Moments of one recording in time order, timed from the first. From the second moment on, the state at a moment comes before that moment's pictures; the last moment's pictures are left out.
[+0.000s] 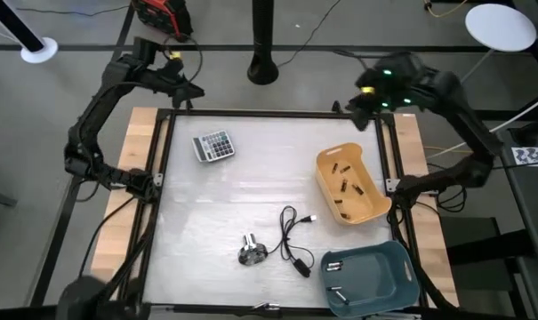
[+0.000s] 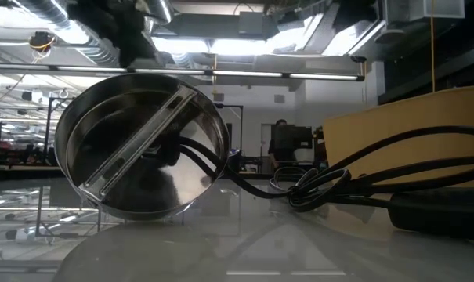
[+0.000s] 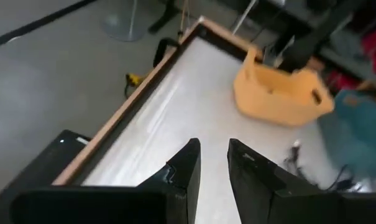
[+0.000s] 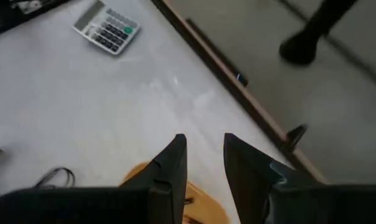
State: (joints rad) left arm 1.24 1.32 1.40 -0.99 0.85 0.40; right arm -0.63 1.33 1.80 -1.30 -0.08 -0.02
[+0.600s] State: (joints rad) left arm 0.76 1.12 1.22 -0.50 0.90 0.02; right arm -0.64 0.81 1.46 -1.19 -0.32 -0.37
